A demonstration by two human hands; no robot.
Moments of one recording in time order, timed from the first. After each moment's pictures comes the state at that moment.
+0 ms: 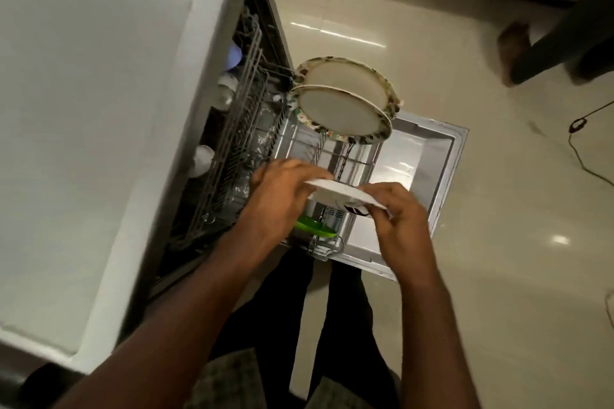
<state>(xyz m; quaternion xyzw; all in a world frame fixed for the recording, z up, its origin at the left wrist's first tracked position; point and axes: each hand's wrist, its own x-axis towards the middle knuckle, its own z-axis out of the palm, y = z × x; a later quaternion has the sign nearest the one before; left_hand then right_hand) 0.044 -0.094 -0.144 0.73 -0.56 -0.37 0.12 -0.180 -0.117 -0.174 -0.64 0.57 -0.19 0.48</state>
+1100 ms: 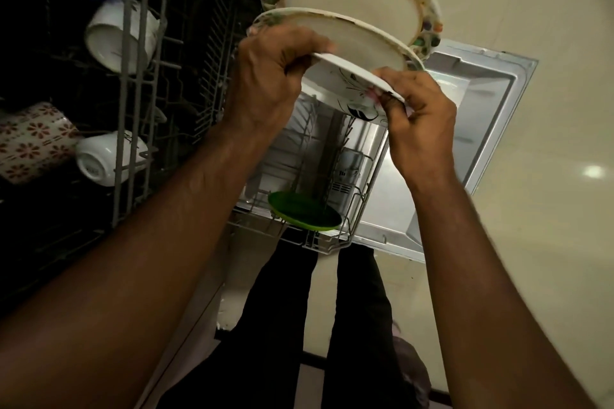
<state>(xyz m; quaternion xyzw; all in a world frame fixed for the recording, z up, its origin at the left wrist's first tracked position) 0.065 -0.237 -0.308 0.72 -0.56 -0.31 0.28 -0.148 -0.245 -0.357 -0.62 0.58 -0.26 0.46</state>
